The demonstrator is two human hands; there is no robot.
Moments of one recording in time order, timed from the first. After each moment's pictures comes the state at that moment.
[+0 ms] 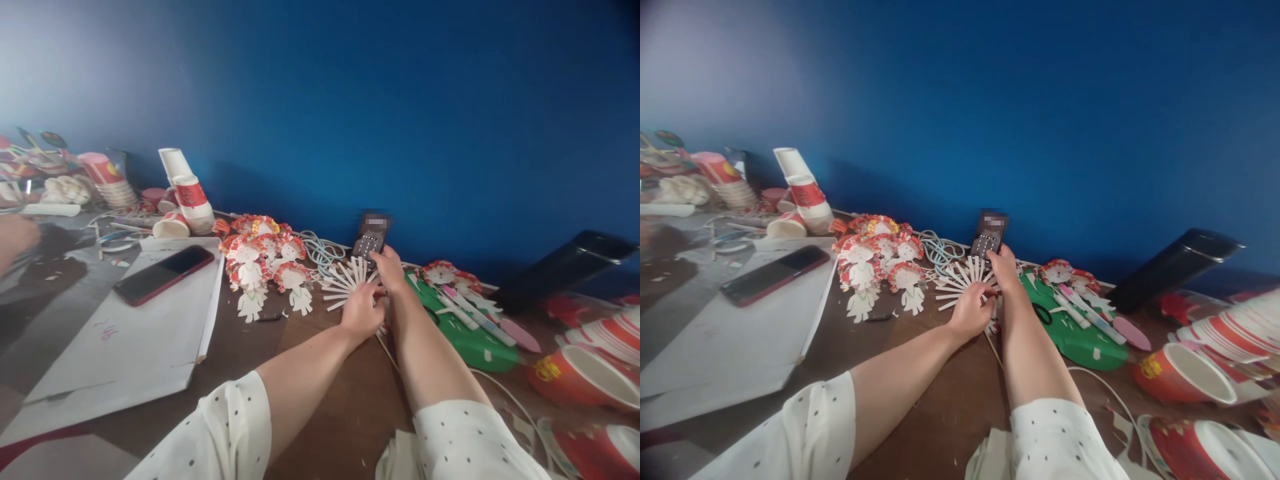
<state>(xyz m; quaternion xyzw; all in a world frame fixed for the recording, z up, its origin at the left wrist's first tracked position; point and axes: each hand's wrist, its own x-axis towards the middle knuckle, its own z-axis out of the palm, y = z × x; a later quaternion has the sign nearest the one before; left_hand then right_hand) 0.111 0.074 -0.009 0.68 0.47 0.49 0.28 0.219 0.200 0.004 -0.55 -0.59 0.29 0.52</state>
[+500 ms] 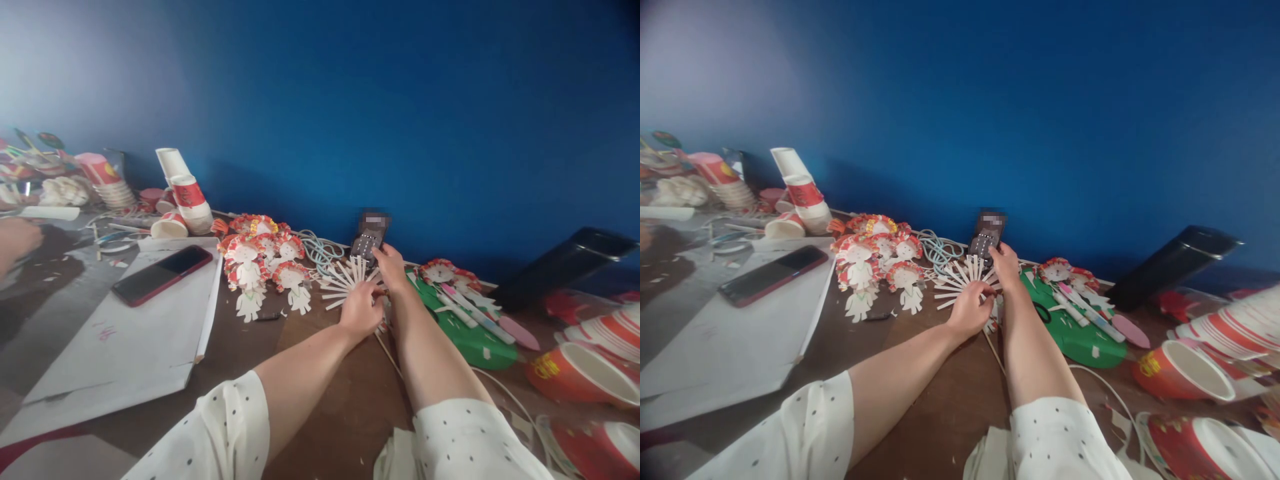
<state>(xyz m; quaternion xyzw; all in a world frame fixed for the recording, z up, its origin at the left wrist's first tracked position) 0.110 0.073 -0.009 0.68 0.48 0.48 0.28 0.227 0.202 0.003 -0.55 -0.59 0.27 0.52</state>
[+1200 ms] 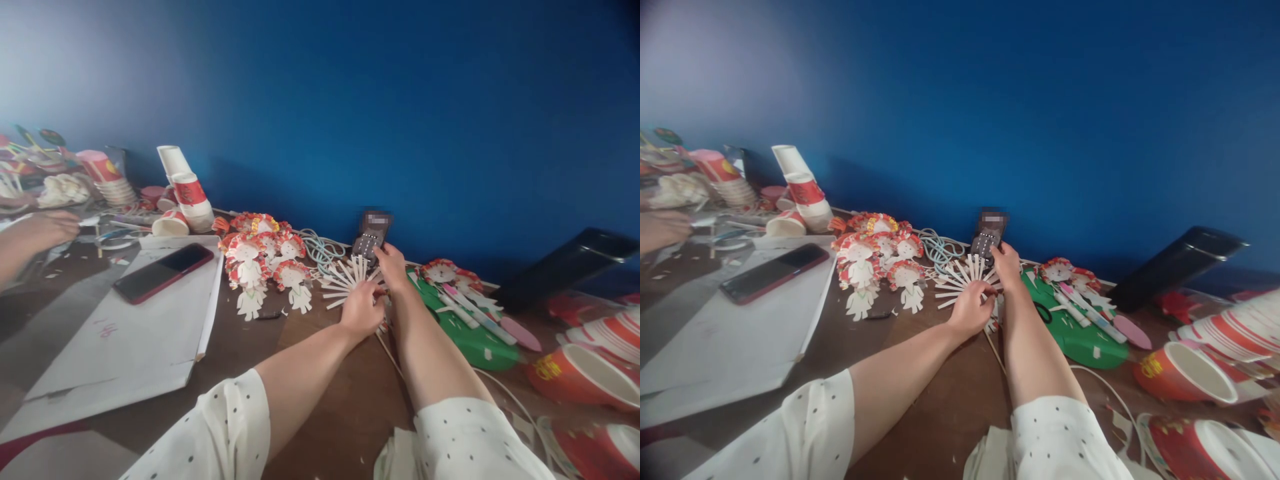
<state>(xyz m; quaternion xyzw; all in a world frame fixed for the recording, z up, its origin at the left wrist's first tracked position) 0.111 0.074 -0.008 0.68 0.48 0.48 0.28 0.227 0.201 0.006 -0.56 -0.60 0.24 0.51</state>
